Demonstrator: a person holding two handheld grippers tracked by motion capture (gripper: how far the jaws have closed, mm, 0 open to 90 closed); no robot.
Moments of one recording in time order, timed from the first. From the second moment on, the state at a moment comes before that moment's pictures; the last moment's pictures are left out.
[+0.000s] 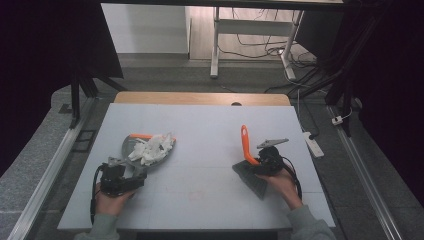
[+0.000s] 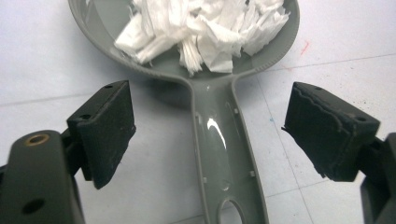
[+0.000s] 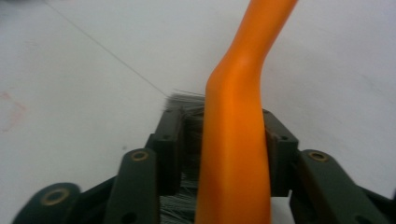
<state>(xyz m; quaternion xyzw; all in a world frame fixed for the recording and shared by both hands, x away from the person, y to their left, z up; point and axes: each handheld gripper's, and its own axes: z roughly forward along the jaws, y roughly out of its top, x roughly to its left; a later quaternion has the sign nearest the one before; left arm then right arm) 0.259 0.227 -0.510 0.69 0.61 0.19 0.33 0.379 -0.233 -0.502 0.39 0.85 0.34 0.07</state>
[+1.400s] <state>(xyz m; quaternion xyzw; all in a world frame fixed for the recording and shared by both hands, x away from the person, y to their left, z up) 0.258 0.233 -0.514 0.75 0.54 0.15 0.35 0.339 -0.260 -0.486 0.38 0.83 0.40 0.11</state>
